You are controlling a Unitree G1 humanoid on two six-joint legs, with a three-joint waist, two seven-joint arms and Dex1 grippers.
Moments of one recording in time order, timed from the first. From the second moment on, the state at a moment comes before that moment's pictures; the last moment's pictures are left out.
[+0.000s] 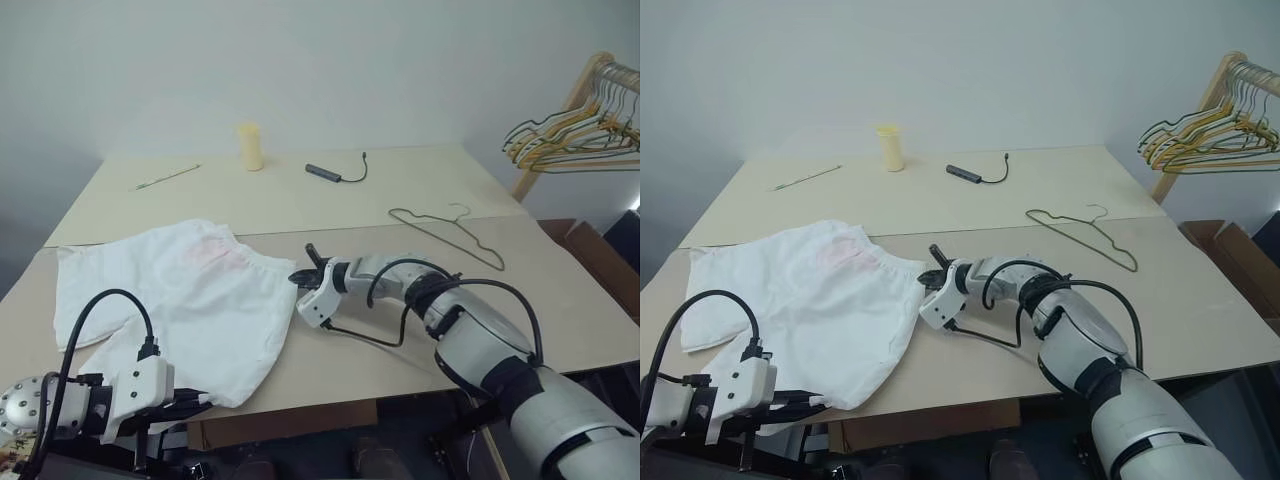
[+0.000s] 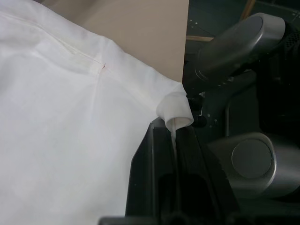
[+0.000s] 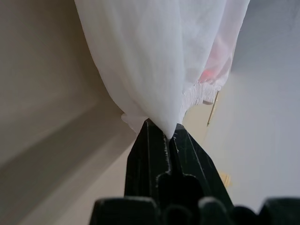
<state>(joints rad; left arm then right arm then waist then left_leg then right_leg) 0.48 0.95 0.29 -0.43 -0.36 0.11 -1.23 -1.13 -0.19 0.84 1.18 -0.96 -0.78 0.02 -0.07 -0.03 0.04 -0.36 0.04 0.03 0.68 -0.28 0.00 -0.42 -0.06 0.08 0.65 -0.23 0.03</state>
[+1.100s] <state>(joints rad) -0.76 0.72 -0.38 0.80 0.47 -0.41 -0.58 -0.67 -0.62 0.53 0.48 -0.66 -0.18 0.55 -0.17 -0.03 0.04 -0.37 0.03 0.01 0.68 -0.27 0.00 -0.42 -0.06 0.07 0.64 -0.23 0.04</state>
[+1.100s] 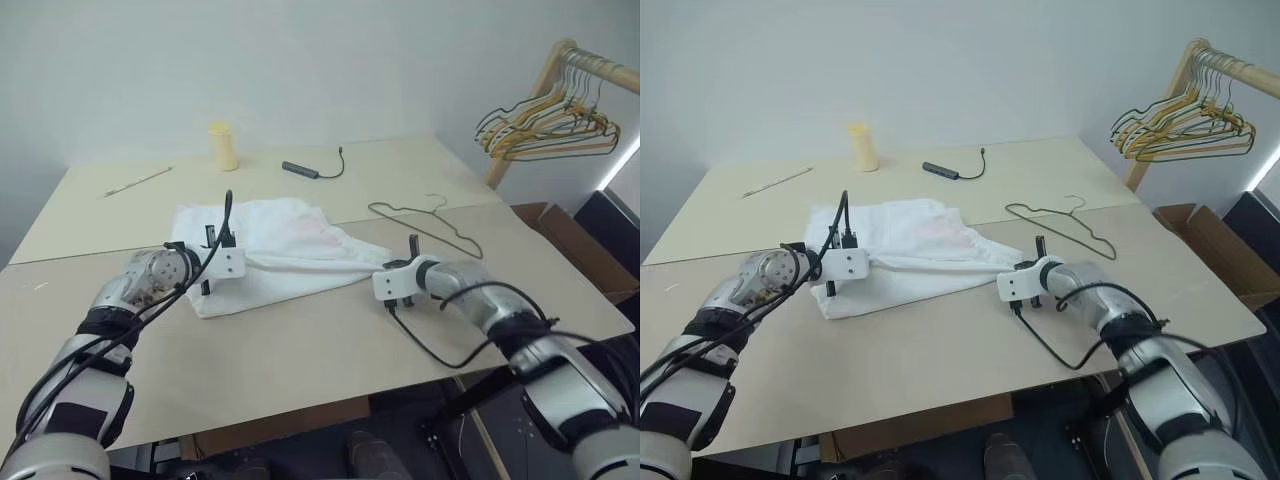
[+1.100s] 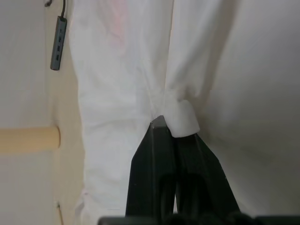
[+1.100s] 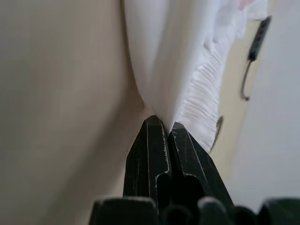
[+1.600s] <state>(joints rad) -0.17 1.11 -0.16 0.28 -0.05 -0.45 -1.05 -0.41 -0.65 0.49 -0.34 -0.56 0.41 1.12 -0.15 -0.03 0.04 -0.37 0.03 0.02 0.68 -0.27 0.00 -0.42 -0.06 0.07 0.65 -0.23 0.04</state>
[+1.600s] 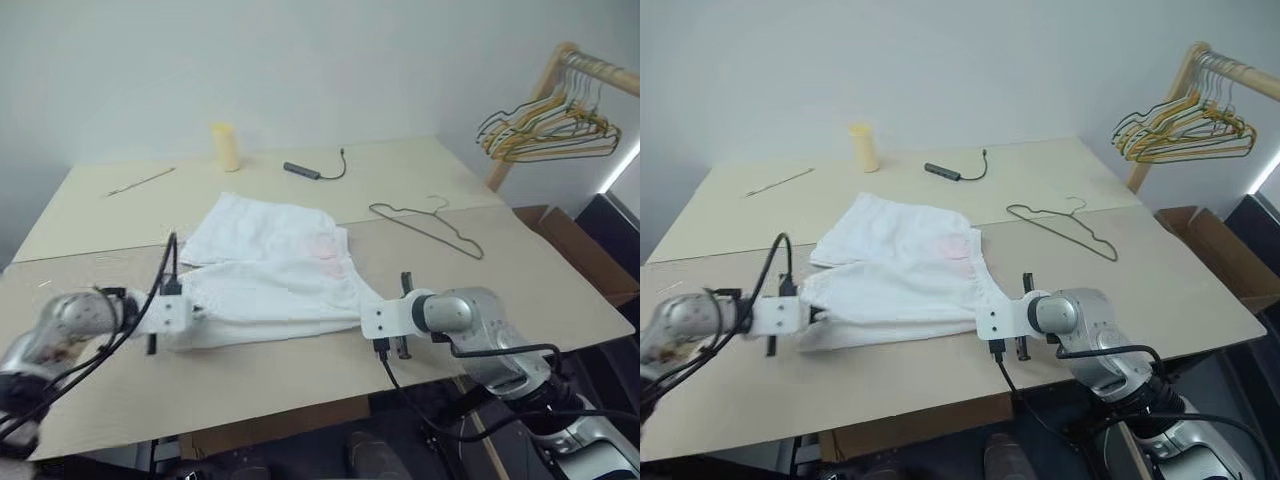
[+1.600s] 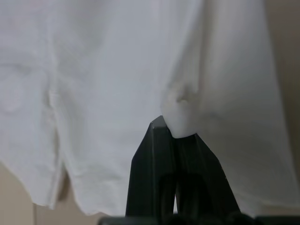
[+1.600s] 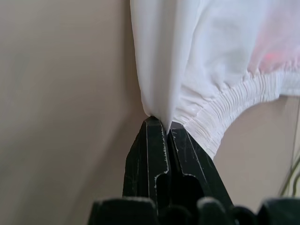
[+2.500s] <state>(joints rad) 0.41 1.25 0.19 -0.21 -0.16 -0.05 -1.25 -0.39 -0.83 0.50 -0.18 -0.37 -0.10 1.13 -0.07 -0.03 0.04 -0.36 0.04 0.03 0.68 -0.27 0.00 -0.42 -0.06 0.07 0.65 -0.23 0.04</state>
